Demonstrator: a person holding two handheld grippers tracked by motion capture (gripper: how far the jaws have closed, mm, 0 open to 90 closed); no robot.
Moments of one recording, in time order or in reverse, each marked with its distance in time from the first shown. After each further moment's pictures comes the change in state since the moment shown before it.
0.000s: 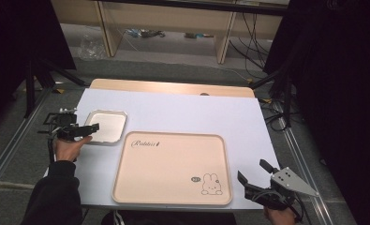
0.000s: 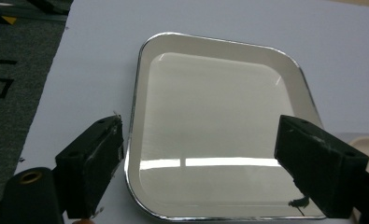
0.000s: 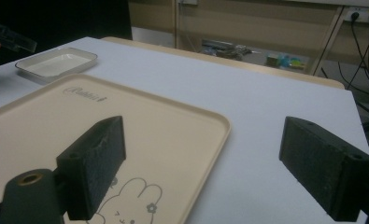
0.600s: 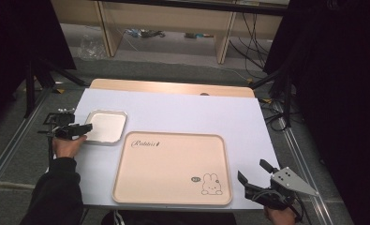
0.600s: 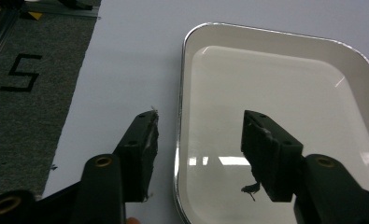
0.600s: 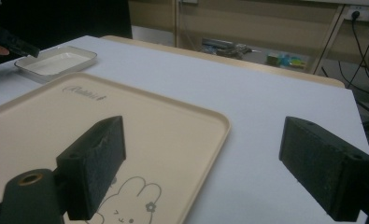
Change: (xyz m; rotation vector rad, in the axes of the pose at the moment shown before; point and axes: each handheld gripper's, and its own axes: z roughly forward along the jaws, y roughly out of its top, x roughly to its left) left arm 0.020 -0.001 0.022 0.016 0.075 -0.001; right arm 0.000 0.000 0.000 0.011 0.002 0.007
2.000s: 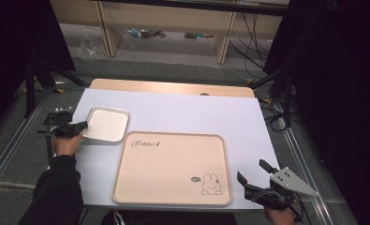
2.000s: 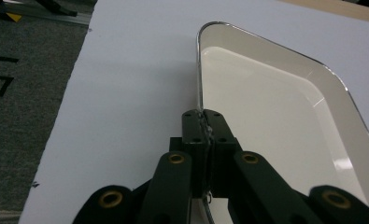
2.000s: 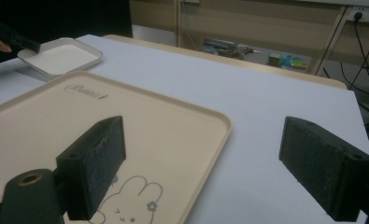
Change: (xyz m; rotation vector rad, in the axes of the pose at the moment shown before) left arm 0.005 0.003 0.000 -0.069 -0.078 -0.080; right arm 0.001 0.000 0.001 -0.013 0.001 -0.011
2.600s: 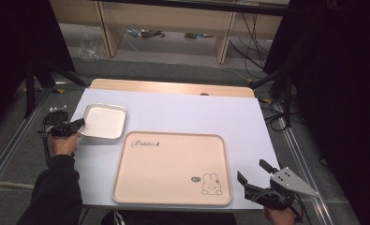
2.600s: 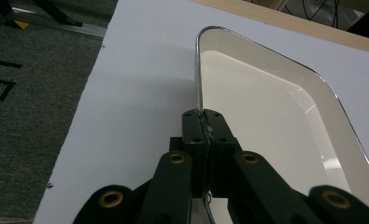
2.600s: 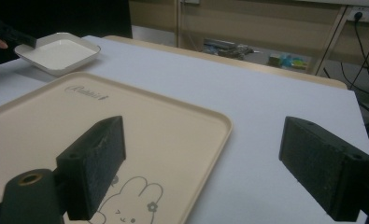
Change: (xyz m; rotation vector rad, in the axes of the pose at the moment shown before) left arm 0.001 0.003 -0.010 -0.060 -0.002 -0.055; right arm 0.000 0.000 0.000 0.001 0.003 0.001
